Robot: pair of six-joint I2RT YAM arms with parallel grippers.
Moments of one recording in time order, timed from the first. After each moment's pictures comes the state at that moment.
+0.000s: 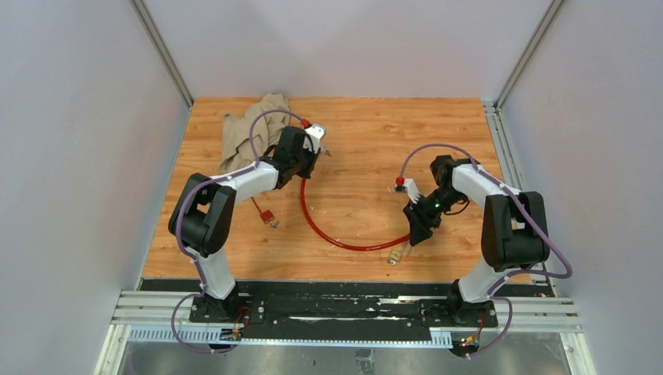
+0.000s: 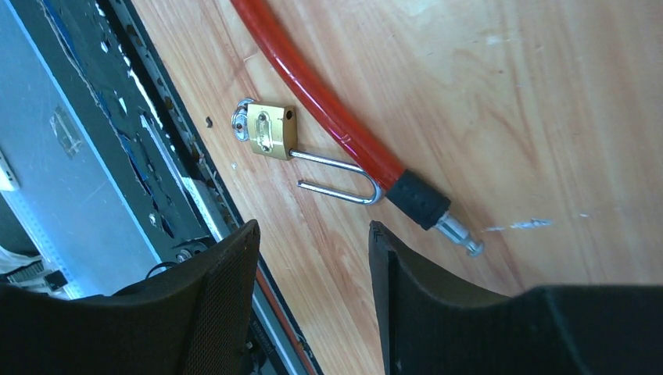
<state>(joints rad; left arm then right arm) -0.45 1.79 1.12 0.00 0.01 0.11 0.12 1.64 1.02 -1.12 -0.65 -0.90</state>
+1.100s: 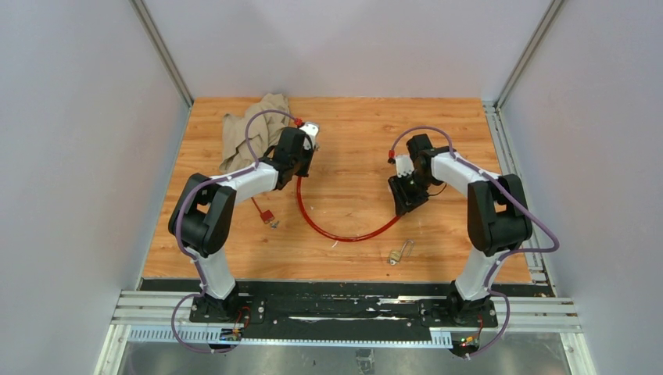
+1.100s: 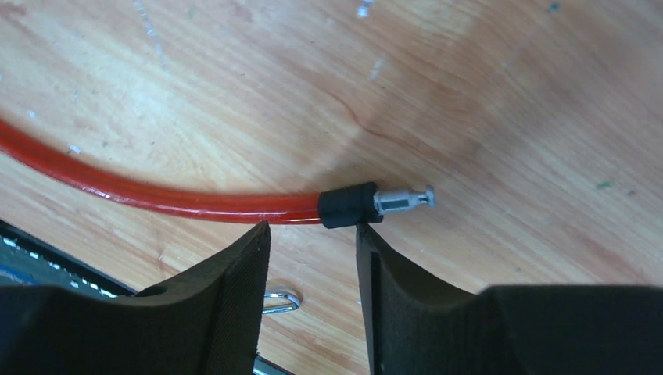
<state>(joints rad) -0.45 1.79 1.11 0.01 -0.12 0.02 0.25 1.79 1.18 -0.78 -0.31 -0.22</state>
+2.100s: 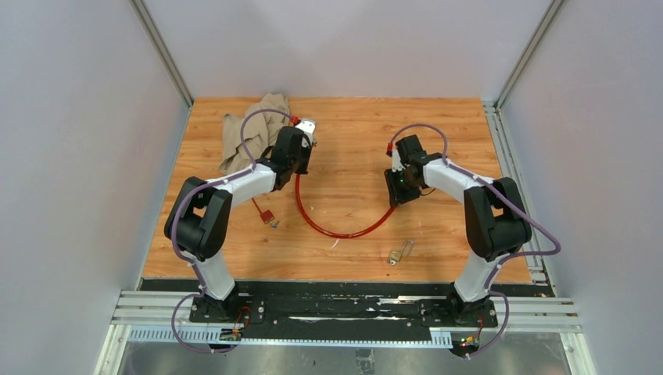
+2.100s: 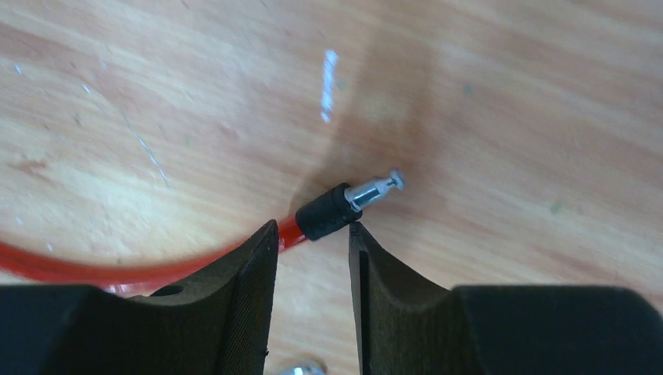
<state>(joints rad) -0.45 1.75 1.09 0.05 -0.16 -0.02 0.32 1.76 1.11 -0.57 -0.15 0.05</state>
